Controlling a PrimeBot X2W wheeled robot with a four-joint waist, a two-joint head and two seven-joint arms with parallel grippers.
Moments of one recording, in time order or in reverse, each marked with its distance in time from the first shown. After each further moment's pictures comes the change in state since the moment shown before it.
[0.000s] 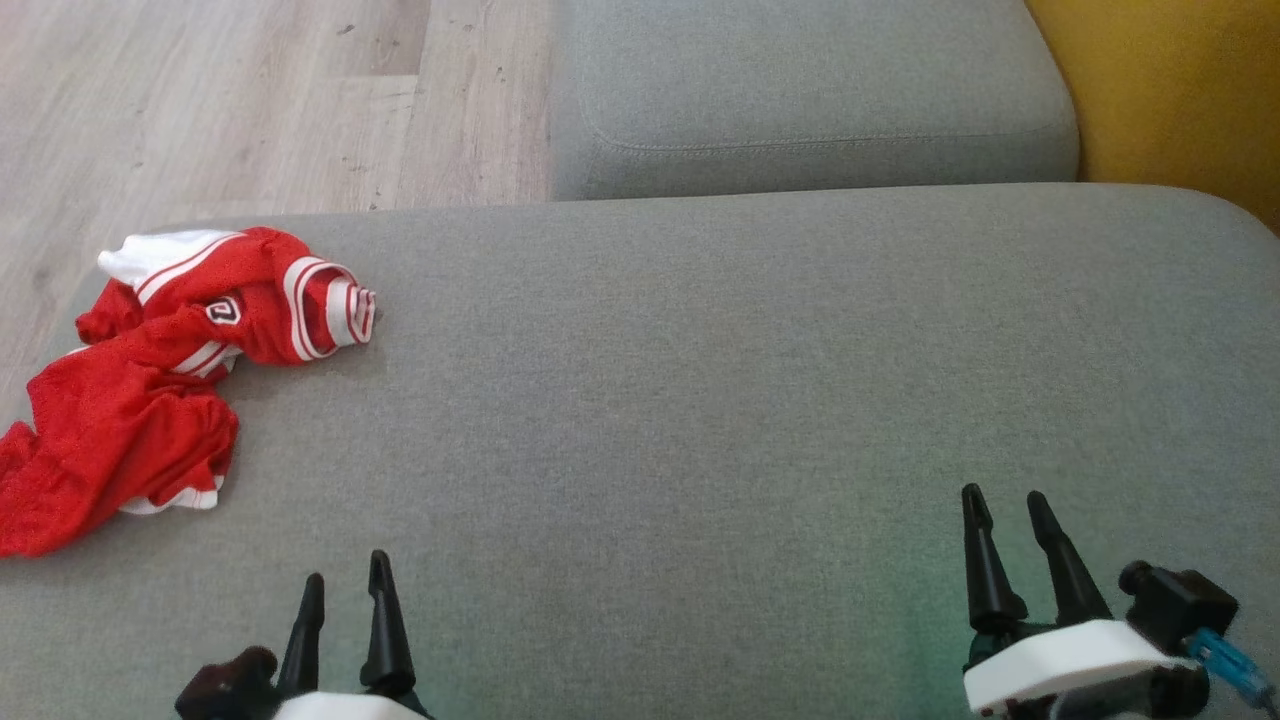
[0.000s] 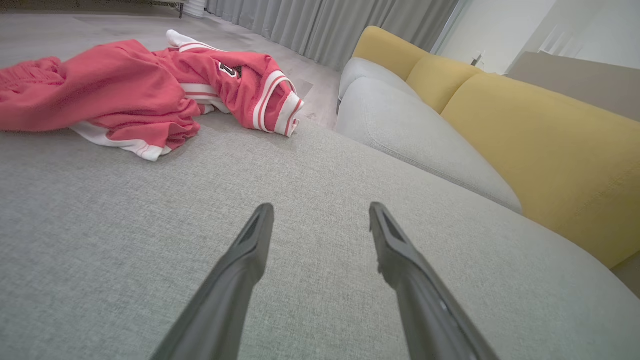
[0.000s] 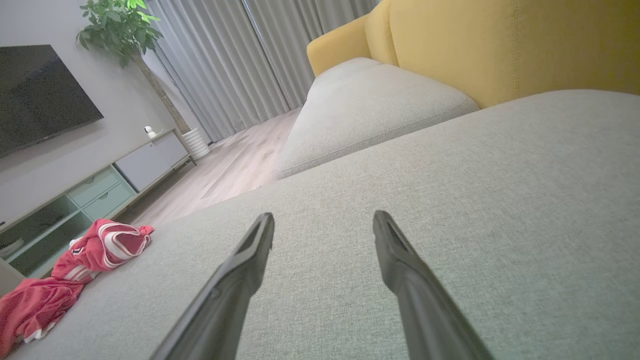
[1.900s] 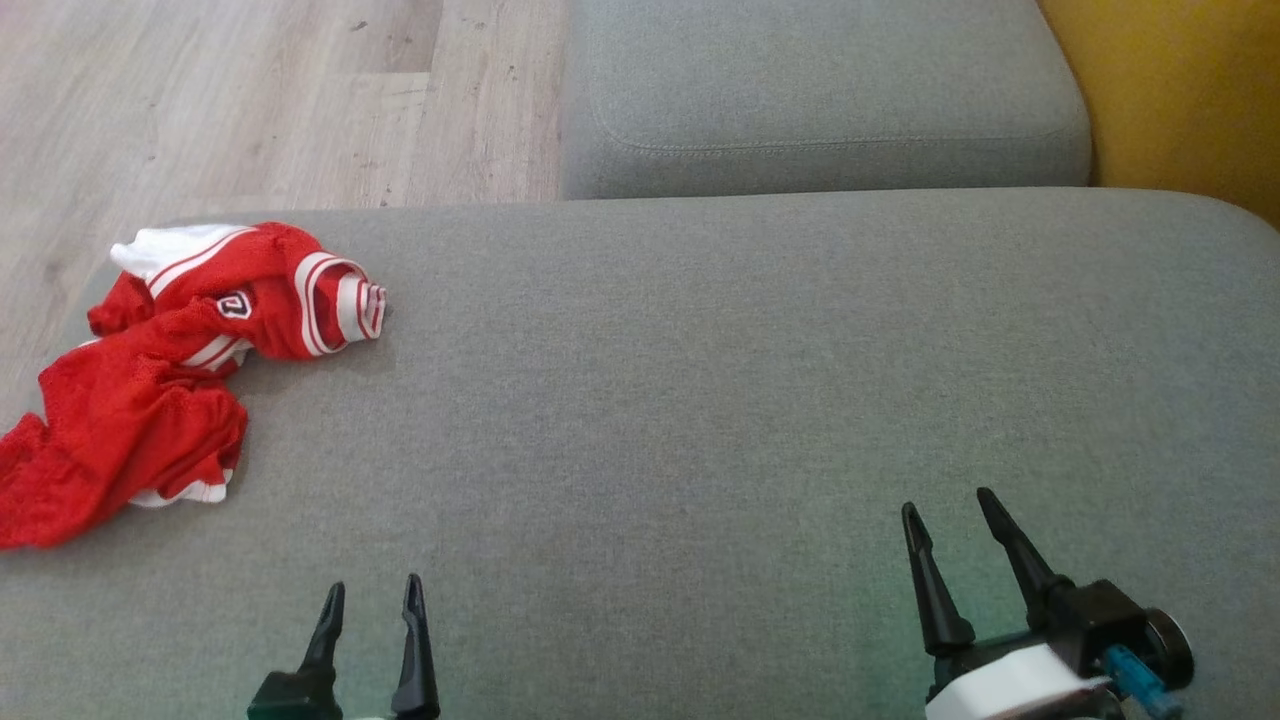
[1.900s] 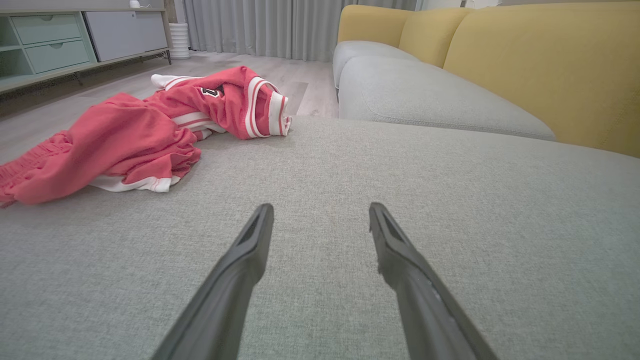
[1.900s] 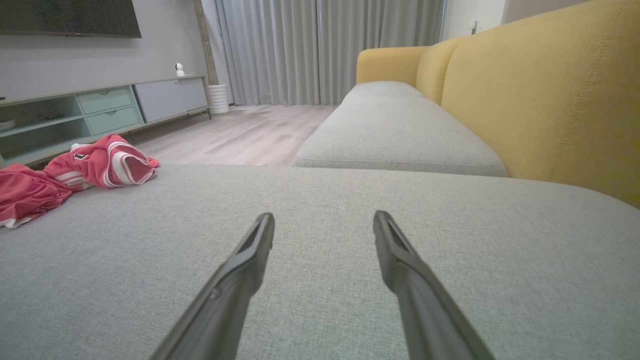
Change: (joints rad) left arm 0.026 0.024 -0.055 0.010 0.286 0.084 -0.016; right arm 0.001 -0.001 0.052 0.017 -0.377 0.000 -0.101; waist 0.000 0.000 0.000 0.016
